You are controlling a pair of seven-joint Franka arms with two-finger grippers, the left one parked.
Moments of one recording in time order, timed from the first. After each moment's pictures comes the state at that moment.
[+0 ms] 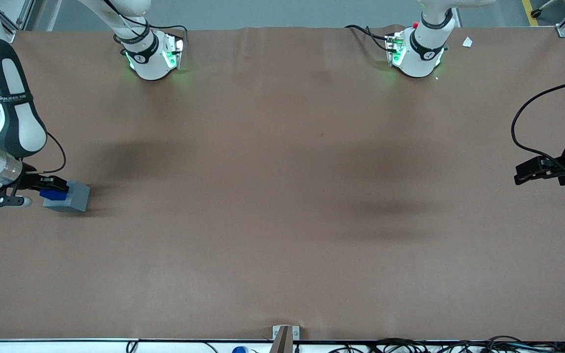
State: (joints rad) arm -0.33 0.36 -0.03 -2.03 0.02 2.37 -0.35
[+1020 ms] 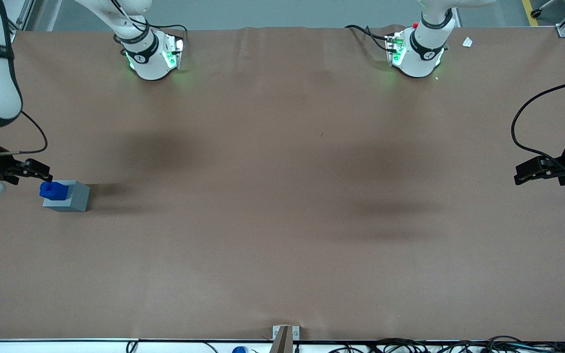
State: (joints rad) arm -0.23 0.08 -0.02 -1.97 0.02 2.11 -0.30
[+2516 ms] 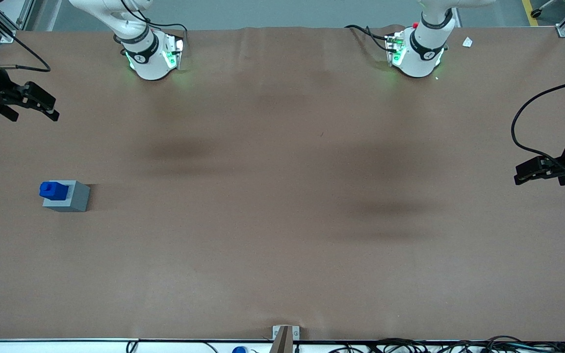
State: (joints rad) arm -0.03 -0.23 0.00 -1.87 0.02 1.70 0.00
